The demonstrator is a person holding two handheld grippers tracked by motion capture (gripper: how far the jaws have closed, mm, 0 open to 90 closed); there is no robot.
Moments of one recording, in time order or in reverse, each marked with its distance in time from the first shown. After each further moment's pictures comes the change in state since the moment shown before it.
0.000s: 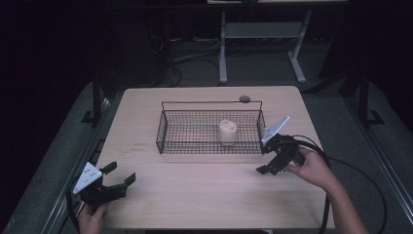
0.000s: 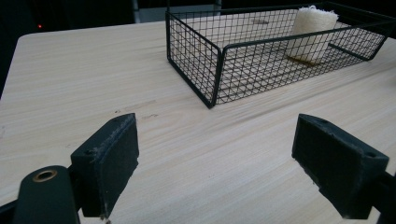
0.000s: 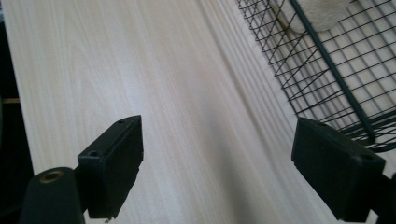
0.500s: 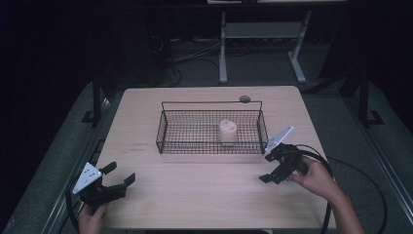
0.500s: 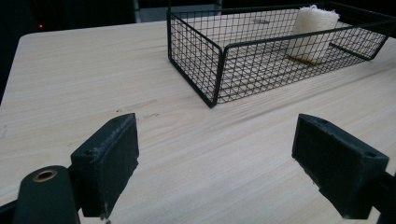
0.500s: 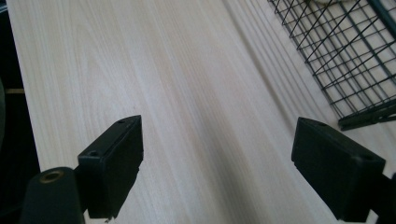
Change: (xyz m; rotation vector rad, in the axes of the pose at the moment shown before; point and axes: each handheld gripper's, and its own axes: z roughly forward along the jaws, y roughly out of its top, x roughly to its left) left arm 0.001 0.000 -0.001 0.000 0.001 -0.004; right arm 0.011 -0.023 0.008 -0.006 0.004 0.016
